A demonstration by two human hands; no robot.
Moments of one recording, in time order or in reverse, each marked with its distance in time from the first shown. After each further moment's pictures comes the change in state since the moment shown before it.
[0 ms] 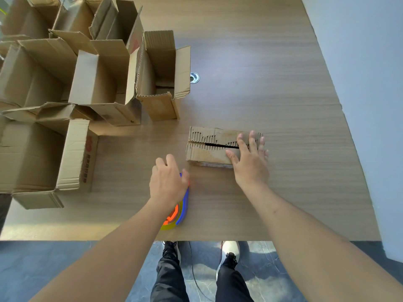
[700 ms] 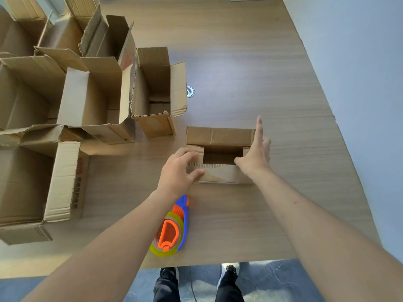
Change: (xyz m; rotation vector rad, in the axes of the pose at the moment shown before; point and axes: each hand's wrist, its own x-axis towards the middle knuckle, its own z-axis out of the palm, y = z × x) left_hand 0.077 0.020 -0.004 -0.273 -0.045 0.433; right_hand 0.056 -0.021 -0.043 0.479 0.051 0.244
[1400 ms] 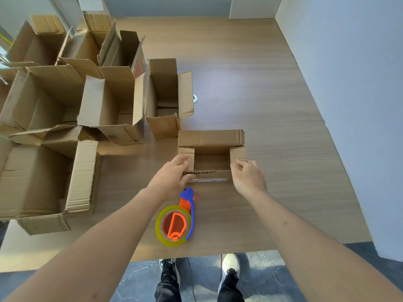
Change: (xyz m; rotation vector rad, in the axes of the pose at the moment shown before) left_hand -0.027 -0.024 -0.047 0.186 -0.362 0.024; right_hand -0.077 0.000 0.008 -0.180 -0.115 0.126
